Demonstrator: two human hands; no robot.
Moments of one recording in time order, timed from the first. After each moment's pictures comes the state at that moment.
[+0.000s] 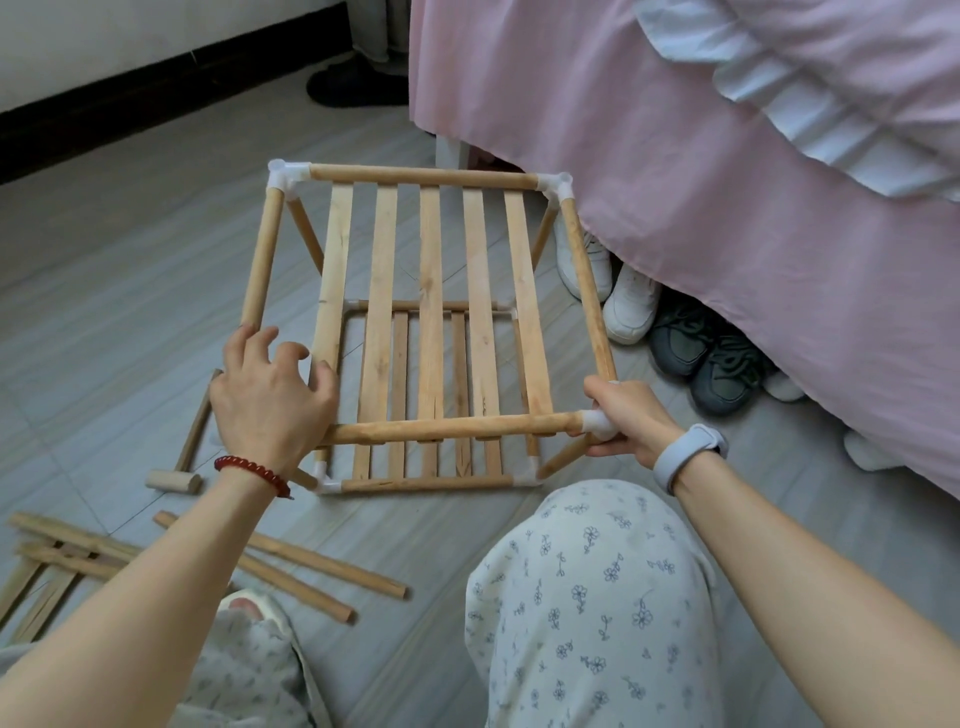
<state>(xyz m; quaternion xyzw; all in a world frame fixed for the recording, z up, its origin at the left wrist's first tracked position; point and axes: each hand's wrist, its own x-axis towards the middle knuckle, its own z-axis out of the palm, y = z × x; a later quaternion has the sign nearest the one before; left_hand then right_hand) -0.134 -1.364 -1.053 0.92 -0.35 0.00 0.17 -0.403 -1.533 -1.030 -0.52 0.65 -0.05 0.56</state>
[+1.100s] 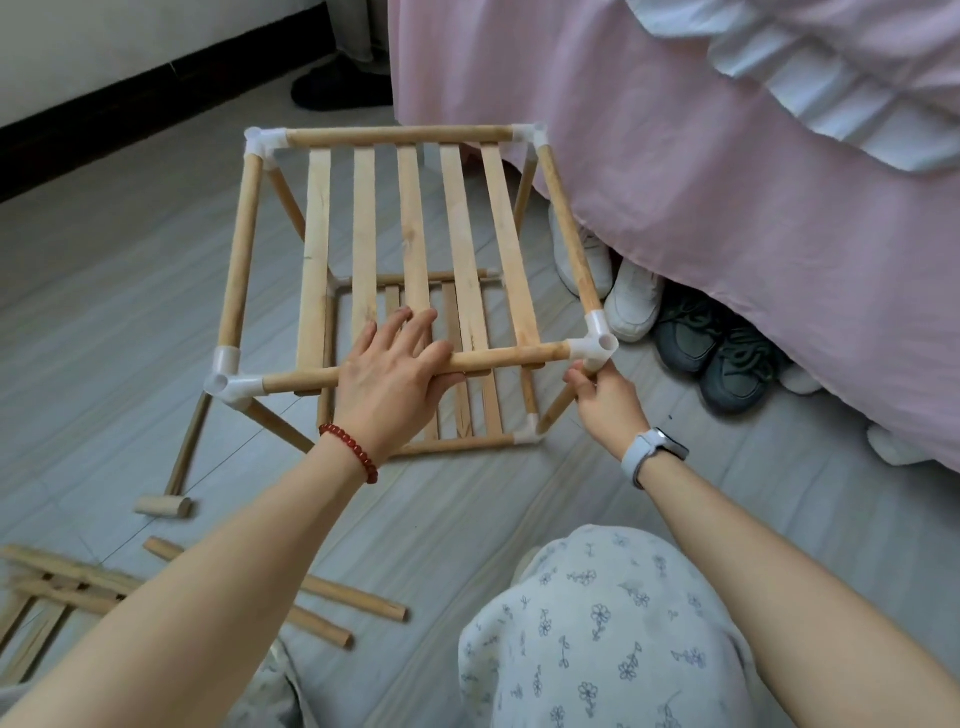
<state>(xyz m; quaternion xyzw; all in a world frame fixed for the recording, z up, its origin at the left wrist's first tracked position) -0.183 -1.442 -1.064 0.74 -0.66 0.02 0.11 -0.402 -1.565 -1.087 -0.70 0.59 -0.11 0.40</state>
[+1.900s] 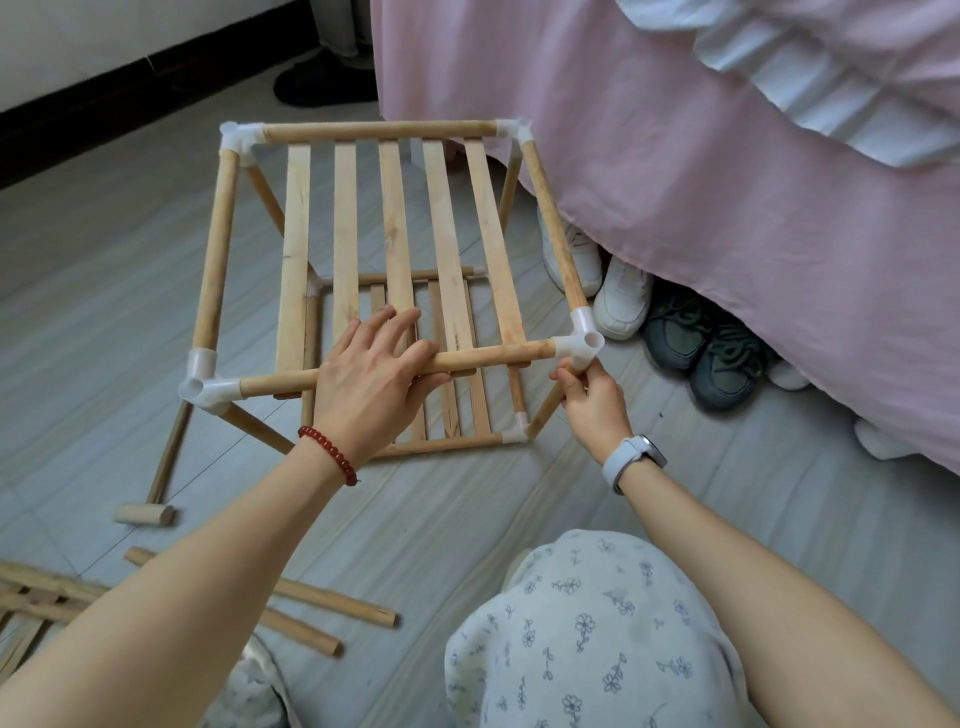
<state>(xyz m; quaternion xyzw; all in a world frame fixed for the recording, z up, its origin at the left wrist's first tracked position) -0.178 -1.441 -1.068 0.73 -0.67 0.04 0.12 -0.398 -1.556 -1.101 -0.66 0.58 -0.20 0.44</state>
